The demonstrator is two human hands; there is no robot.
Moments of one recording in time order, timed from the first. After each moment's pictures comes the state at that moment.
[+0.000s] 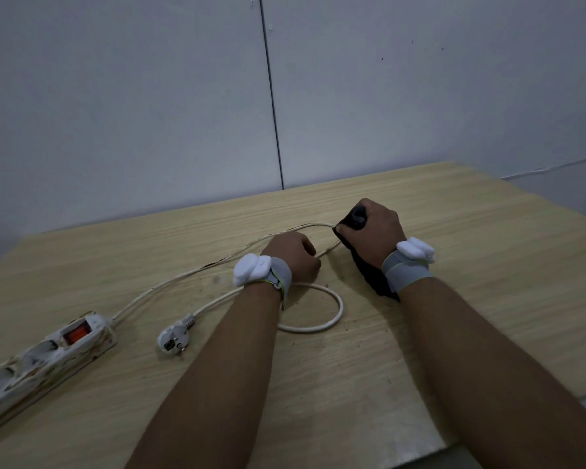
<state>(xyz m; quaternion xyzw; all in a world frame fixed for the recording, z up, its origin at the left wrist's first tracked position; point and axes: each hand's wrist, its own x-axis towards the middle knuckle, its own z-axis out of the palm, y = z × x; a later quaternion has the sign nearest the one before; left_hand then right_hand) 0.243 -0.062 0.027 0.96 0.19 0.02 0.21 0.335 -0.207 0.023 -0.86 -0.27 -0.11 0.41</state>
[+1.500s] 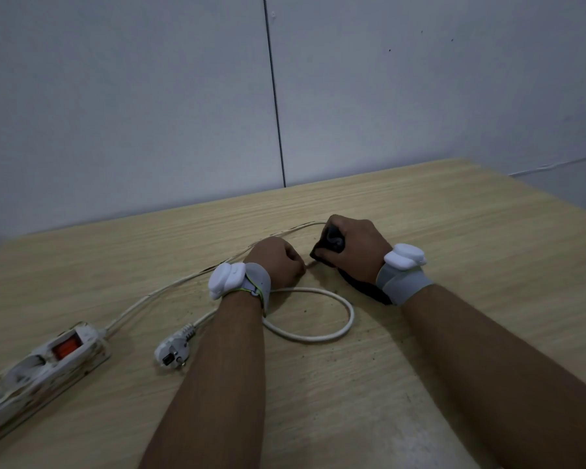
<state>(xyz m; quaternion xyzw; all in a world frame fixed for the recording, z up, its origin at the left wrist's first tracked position) 0.232 -0.025 0.018 0.94 0.21 0.01 0.27 0.324 -0.181 0.012 -0.85 -0.41 -0.04 0.32</state>
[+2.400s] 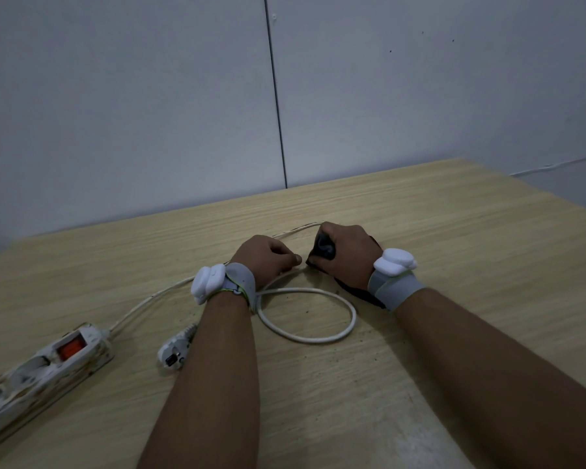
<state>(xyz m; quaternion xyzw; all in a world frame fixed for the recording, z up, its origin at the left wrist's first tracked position) 0.214 -0.010 0.028 0.92 0.20 0.05 0.35 0.313 -0.171 0.009 -0.85 -0.44 -0.05 0.28</state>
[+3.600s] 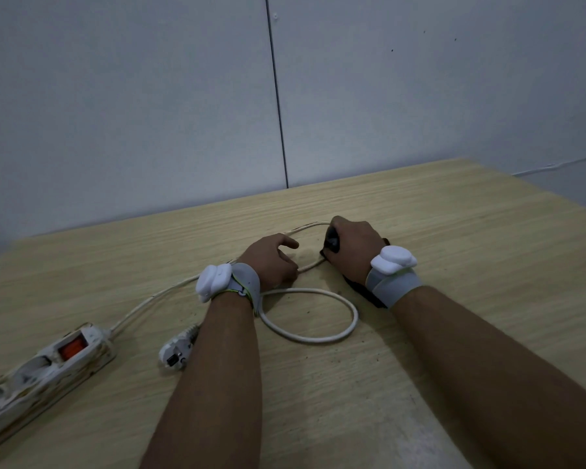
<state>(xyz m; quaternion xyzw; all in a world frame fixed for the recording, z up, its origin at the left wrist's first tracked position) 0.216 -0.011 0.029 0.92 0.19 -0.01 0.35 0.324 -0.165 0.008 -0.90 -0.36 -0.07 0.24</state>
